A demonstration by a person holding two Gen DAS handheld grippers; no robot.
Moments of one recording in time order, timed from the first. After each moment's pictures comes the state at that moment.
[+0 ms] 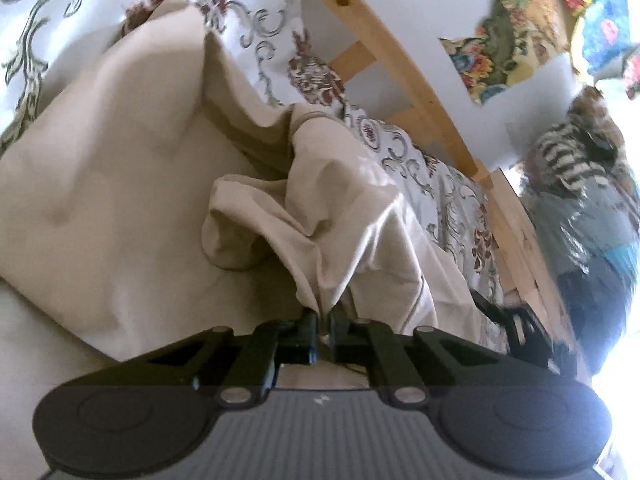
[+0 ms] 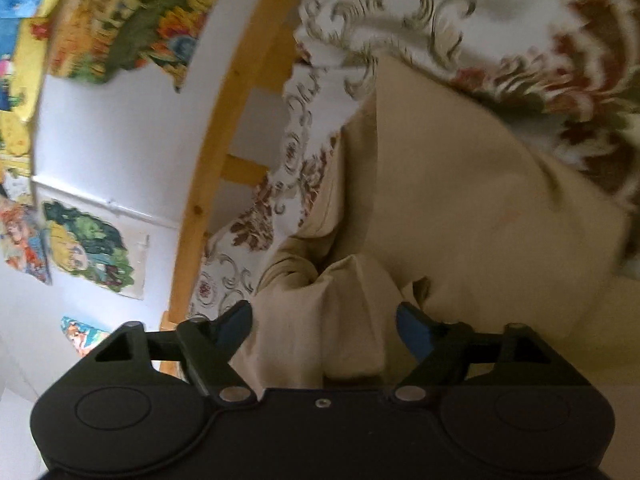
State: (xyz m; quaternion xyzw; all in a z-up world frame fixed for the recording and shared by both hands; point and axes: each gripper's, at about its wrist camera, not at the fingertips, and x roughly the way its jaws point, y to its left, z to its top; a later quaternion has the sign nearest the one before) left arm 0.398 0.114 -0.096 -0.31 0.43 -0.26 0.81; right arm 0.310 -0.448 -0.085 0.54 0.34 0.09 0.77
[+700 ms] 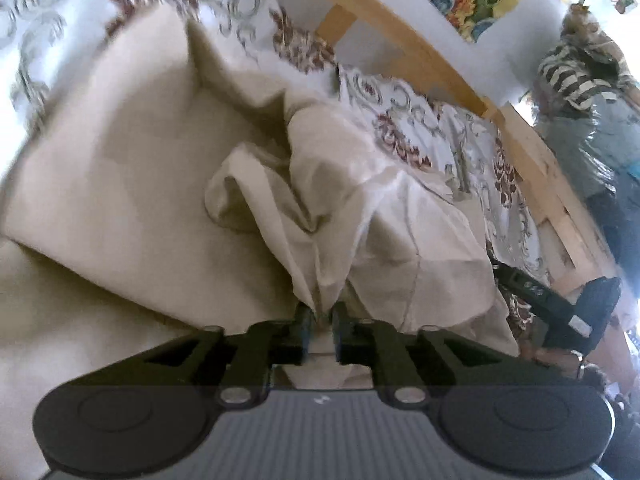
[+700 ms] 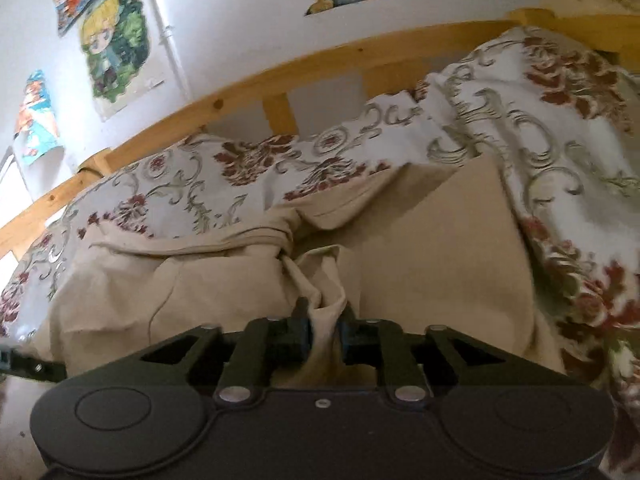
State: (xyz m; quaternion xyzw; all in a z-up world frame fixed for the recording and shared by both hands) left arm 0.368 0.105 -0.081 -0.20 0.45 -0.25 0.83; right arm 0.286 -0.399 -0.066 0.14 0.28 0.08 0.94
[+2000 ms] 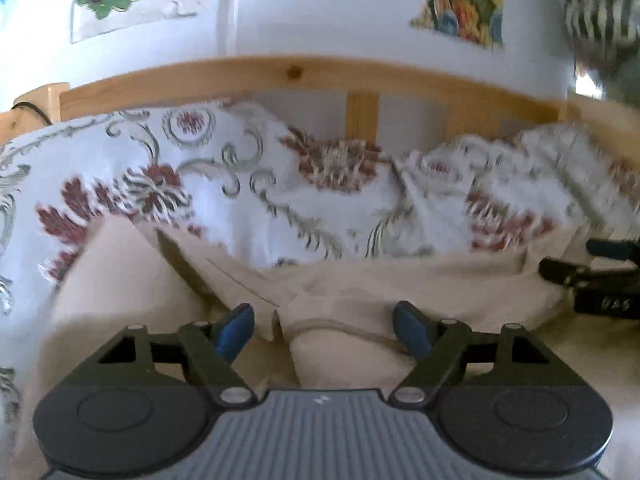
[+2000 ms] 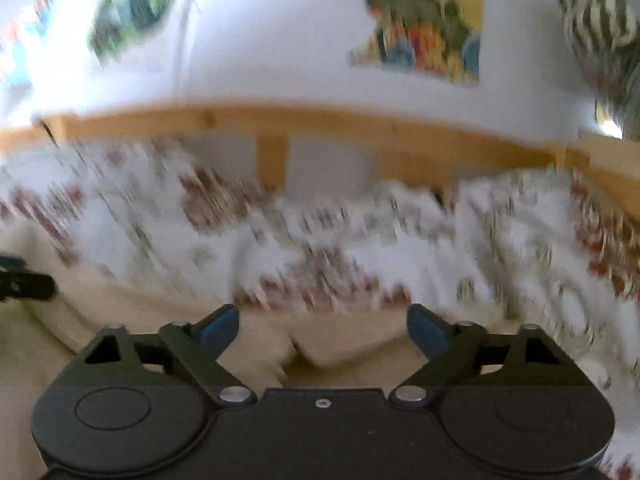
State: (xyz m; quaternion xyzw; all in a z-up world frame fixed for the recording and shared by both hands) left arm 0.472 0.020 -0.091 0.02 0.29 -0.11 0.95; right arm 0.396 -0.324 -0.080 -0.05 0.22 0.02 0.97
